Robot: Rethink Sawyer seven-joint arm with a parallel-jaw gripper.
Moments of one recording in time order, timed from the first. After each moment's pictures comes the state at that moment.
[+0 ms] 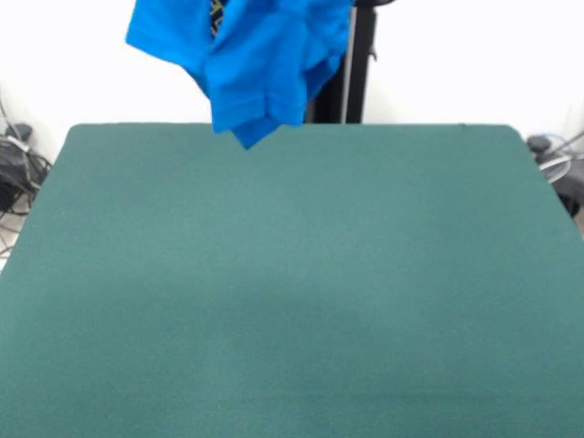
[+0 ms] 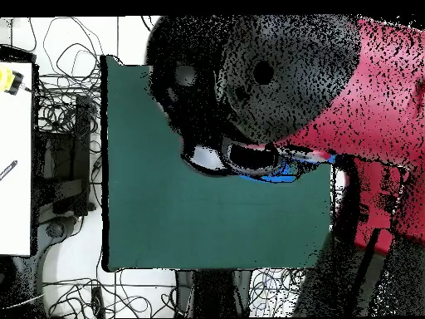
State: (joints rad) arm -0.30 -1.04 0.11 1.07 -0.11 1.64 1.66
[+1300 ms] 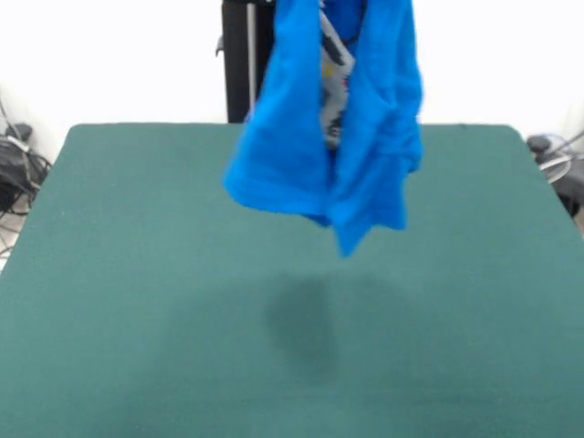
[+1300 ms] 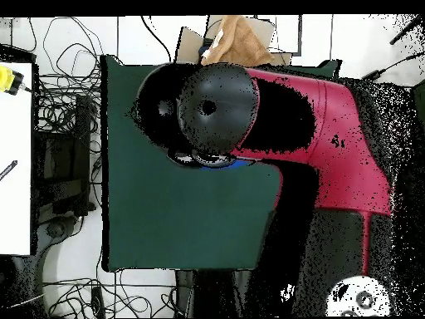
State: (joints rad) arm -0.27 -1.02 0.13 1.30 -0.09 1.29 1.66
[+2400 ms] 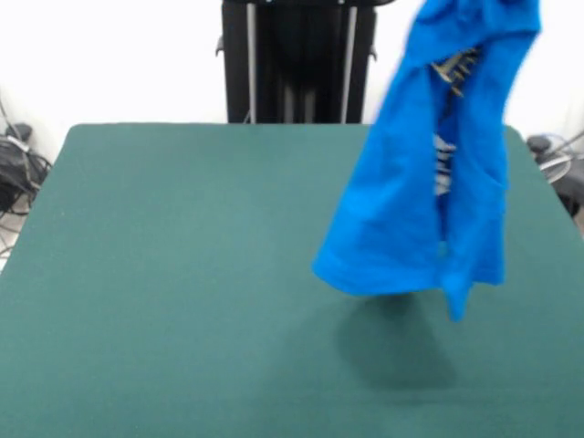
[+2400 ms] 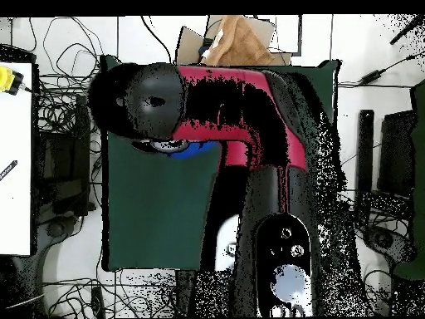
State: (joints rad) arm -0.17 -0.91 0.15 1.29 -0.08 1.17 1.66
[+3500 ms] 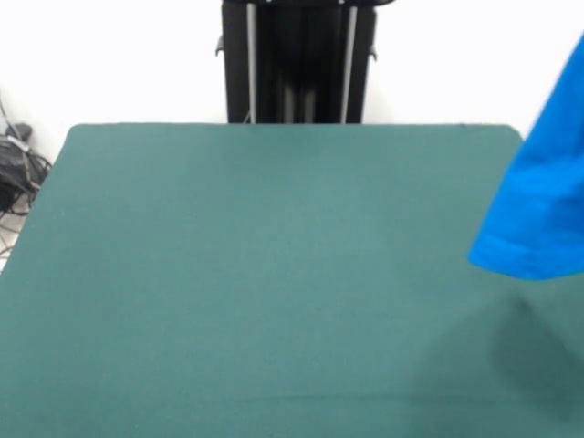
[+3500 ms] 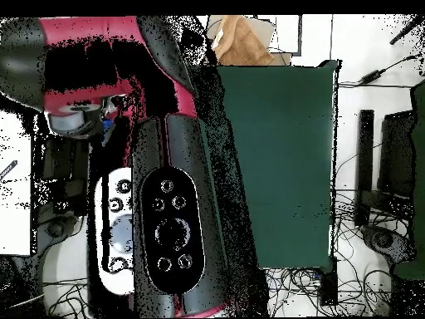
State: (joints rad) arm 0.03 -0.78 0.15 0.98 -0.04 1.46 1.68
